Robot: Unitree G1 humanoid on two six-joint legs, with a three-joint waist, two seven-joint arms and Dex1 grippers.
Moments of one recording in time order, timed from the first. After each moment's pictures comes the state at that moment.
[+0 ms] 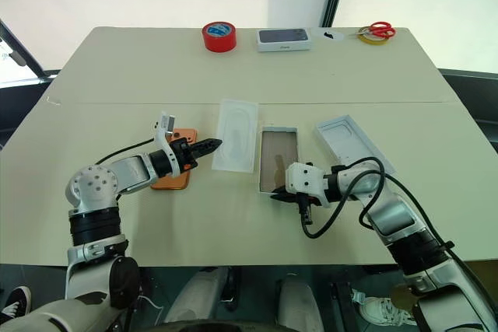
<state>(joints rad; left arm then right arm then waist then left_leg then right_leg) -0.53 0.16 0.42 0.02 -0.89 1.32 -0.30 -0.38 -0.69 0.30 0.02 0.11 0.07 1.18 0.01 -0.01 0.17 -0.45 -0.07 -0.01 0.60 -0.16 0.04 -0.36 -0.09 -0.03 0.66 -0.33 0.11</state>
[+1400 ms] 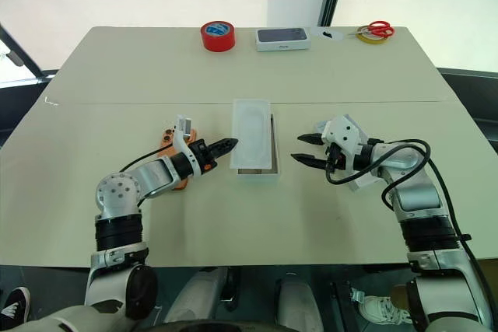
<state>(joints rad) -0.48 0.03 0.34 0.02 -0.95 1.19 -0.16 -0.42 -0.67 0.01 0.16 0.25 0.09 1.11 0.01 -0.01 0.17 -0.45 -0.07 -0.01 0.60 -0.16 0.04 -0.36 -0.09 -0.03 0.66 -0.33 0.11</state>
